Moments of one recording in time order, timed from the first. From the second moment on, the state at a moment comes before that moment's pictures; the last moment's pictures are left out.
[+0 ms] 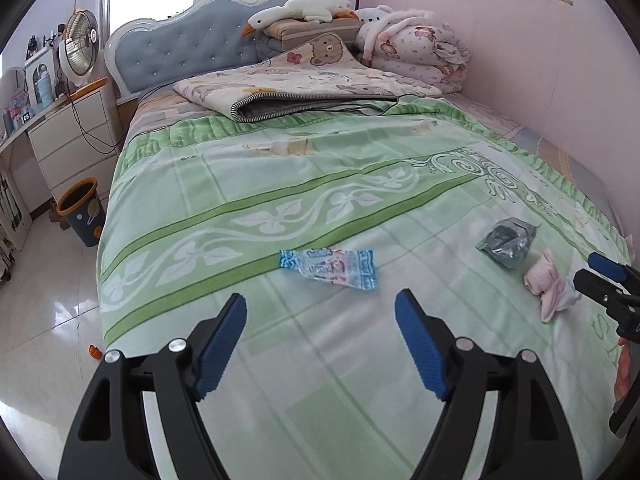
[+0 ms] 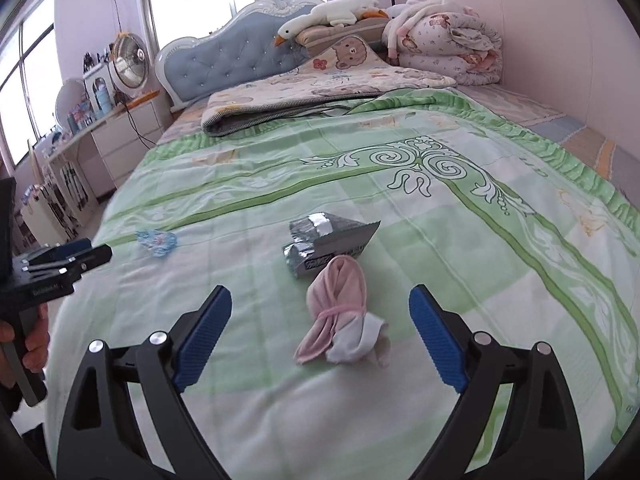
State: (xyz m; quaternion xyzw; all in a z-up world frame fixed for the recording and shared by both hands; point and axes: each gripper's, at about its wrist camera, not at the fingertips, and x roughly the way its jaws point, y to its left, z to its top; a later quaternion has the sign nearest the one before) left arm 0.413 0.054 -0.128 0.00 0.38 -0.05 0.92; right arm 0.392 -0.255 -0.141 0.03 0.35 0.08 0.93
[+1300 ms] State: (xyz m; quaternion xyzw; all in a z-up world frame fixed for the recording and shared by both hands) left arm 0.474 0.017 -0.161 0.00 0.39 -0.13 0.91; right arm 0.490 -0.246 -0.197 0.05 0.40 0.05 0.91
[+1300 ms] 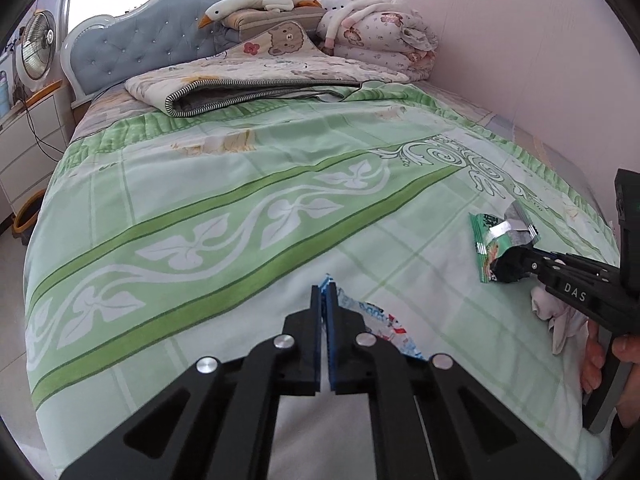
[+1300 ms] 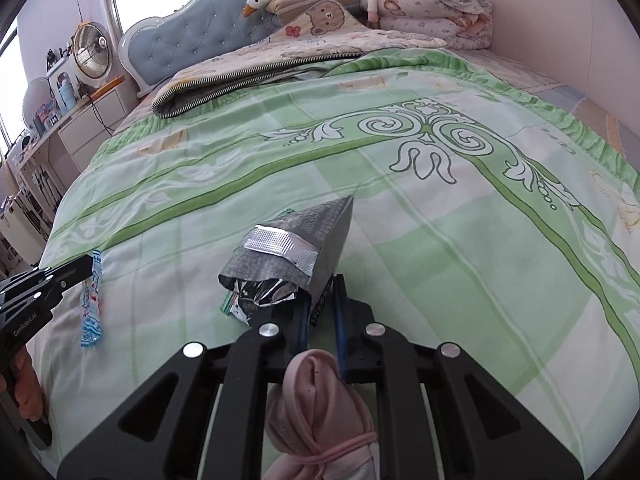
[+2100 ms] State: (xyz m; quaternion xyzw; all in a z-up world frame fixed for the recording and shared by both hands) left arm 0.427 0.027 -0.151 -0.01 0.39 -0.18 0.90; right arm 0.438 -0.255 -0.185 0.08 0.40 0.06 0.91
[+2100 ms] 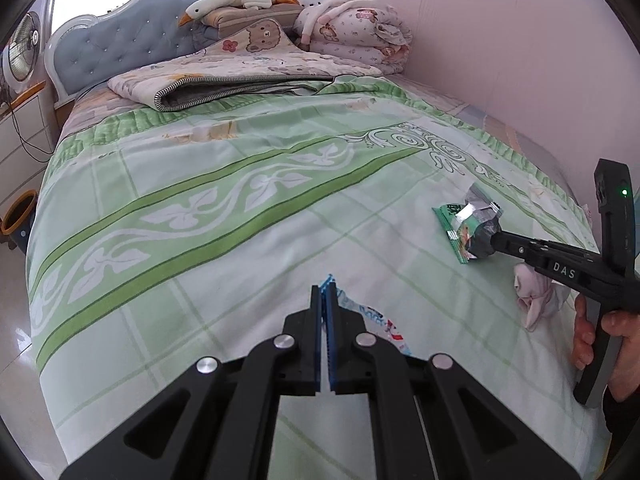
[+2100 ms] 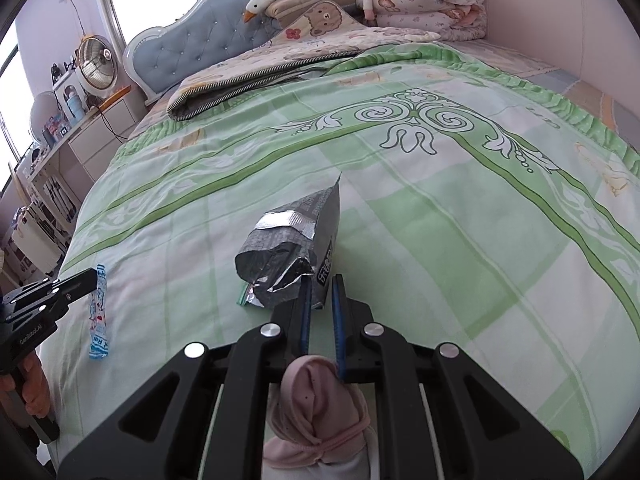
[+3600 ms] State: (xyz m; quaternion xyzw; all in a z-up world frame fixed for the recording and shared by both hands) left arm 0.413 0.041 -0.153 -0.06 0.40 -0.21 0.89; right arm 0.470 -0.244 -0.195 0.06 0.41 0.03 0.91
